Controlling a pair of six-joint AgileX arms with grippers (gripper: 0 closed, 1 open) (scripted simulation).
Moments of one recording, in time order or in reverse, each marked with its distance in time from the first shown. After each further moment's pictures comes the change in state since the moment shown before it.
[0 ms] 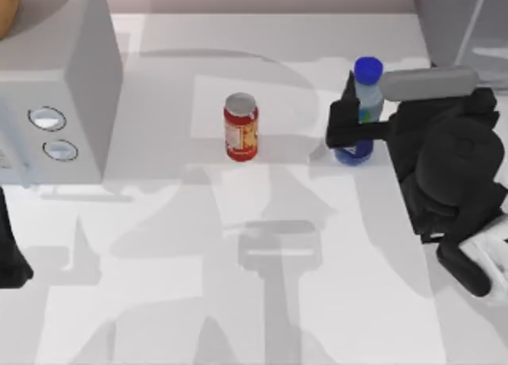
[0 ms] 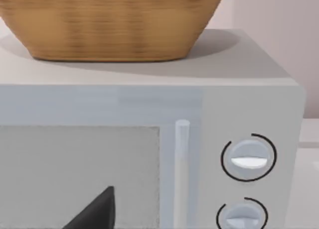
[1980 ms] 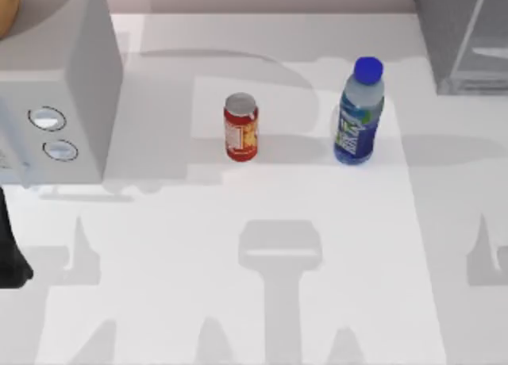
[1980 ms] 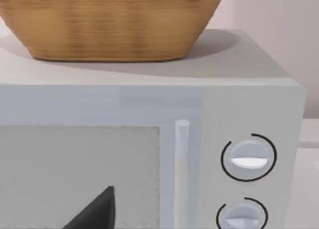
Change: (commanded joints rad) left arm 0.000 0.000 0.000 0.000 0.000 0.000; right arm -0.569 -1.903 -0.576 -1.264 -0.511 0.002
